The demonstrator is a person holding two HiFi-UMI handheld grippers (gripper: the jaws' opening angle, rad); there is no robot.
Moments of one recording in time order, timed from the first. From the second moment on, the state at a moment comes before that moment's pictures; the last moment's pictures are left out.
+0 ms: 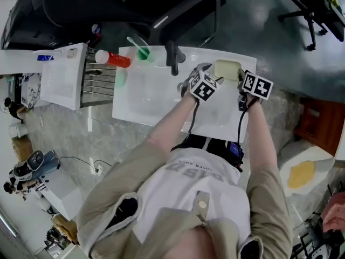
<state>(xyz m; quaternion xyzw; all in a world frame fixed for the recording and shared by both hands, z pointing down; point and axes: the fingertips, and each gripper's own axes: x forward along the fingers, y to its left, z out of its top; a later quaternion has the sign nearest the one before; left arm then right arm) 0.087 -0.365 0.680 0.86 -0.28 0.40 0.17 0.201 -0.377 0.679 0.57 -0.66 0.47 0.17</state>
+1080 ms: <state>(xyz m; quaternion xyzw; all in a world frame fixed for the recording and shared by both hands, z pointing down) 0.066 -0.328 0.462 0.89 -0.43 0.13 0.05 0.193 -0.294 0.439 0.63 -0.77 0.08 0.04</state>
